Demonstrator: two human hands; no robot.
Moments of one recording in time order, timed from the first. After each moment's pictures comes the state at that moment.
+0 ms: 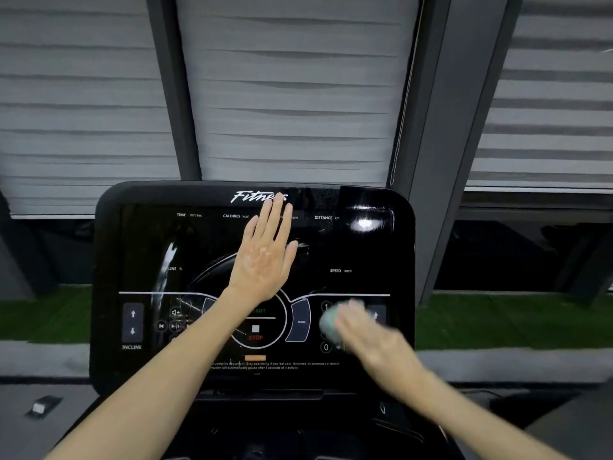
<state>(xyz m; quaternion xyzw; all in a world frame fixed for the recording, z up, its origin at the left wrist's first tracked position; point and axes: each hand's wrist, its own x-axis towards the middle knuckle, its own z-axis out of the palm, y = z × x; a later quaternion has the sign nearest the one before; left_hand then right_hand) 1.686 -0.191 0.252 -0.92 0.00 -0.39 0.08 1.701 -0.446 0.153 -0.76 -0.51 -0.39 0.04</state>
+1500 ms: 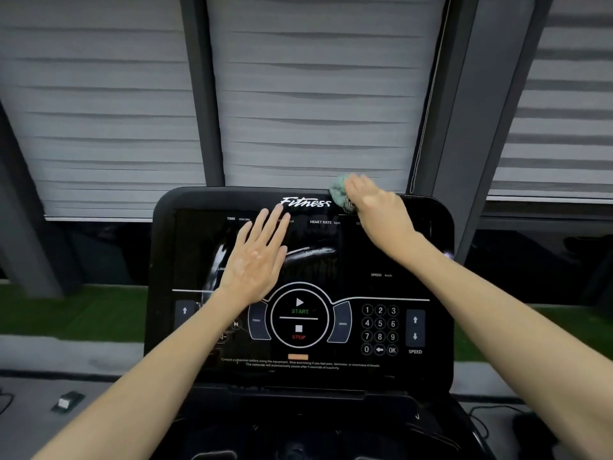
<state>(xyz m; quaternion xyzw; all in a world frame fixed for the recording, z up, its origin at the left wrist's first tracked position) 1.646 -0.111 0.255 -0.93 -0.01 -0.35 0.09 1.749 -0.330 0.346 -0.80 -0.37 -0.47 0.02</state>
